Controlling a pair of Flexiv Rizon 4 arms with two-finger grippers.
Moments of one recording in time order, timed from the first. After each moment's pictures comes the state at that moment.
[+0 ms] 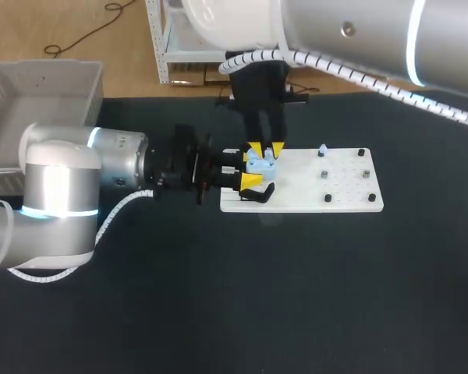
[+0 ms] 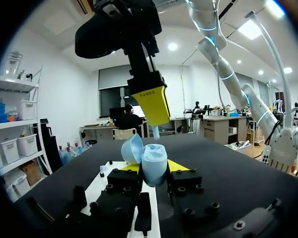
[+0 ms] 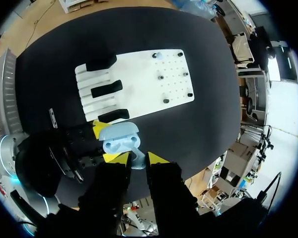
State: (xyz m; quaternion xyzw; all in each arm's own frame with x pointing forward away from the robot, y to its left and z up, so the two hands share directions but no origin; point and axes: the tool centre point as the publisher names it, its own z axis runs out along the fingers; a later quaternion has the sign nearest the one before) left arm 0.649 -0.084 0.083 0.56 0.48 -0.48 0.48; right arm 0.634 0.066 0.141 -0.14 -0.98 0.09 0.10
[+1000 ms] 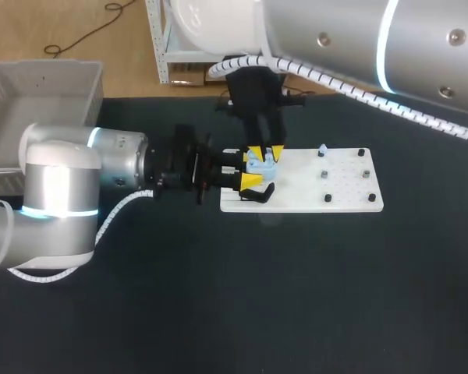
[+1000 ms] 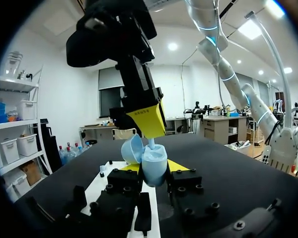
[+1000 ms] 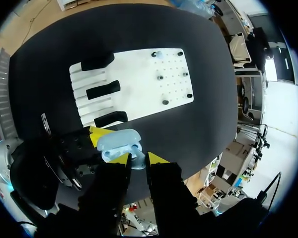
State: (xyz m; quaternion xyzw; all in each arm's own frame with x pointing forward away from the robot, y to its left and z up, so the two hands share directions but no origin) left arm 0.649 -0.084 0.083 0.56 0.48 -0.48 0.48; right arm 0.638 0.064 0.128 -0.14 -0.98 0.12 0.11
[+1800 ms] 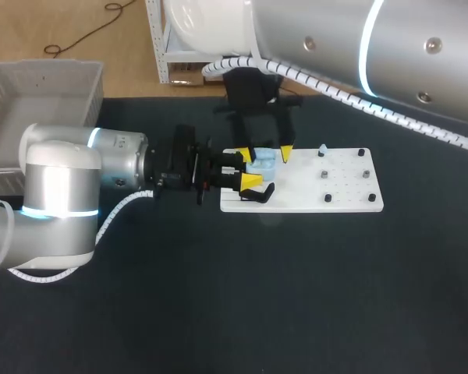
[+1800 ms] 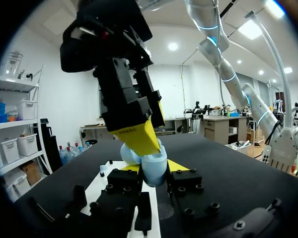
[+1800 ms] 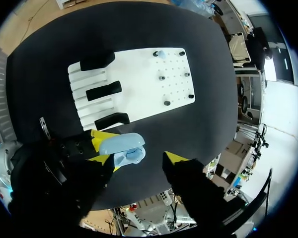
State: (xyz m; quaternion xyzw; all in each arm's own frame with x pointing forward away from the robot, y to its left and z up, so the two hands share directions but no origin) left arm 0.649 -0.084 0.082 0.55 0.48 -0.48 0.48; right arm 0.643 0.068 0.122 -0.14 -0.97 0.12 0.12
